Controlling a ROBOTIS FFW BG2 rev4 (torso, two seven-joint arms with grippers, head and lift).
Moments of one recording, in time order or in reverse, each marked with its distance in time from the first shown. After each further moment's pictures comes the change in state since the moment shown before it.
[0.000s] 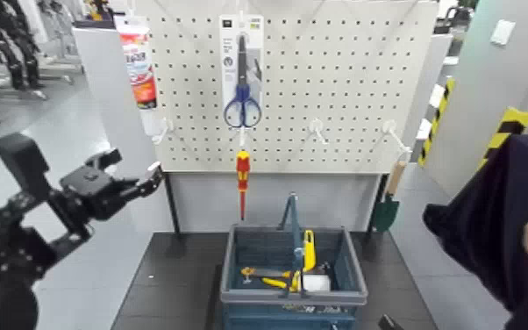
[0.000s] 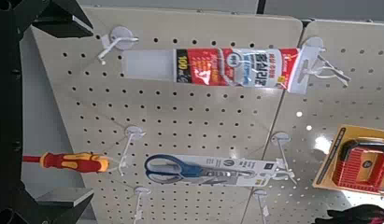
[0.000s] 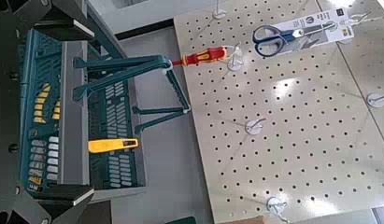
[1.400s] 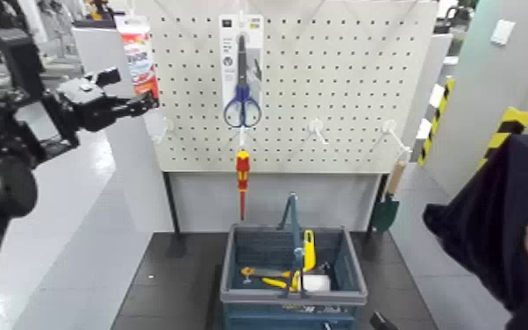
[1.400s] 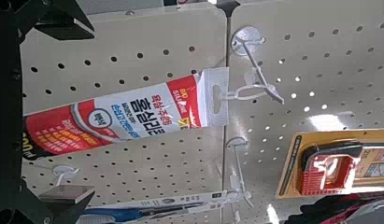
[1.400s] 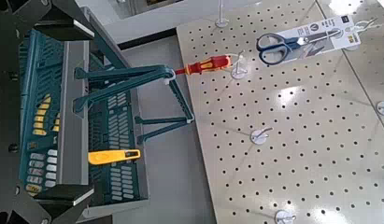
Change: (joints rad) left arm -0.472 0.119 -0.086 0.419 -0.055 -0.084 -0.193; right arm -0.020 -0.004 0.013 0.007 -0.007 0.027 0.021
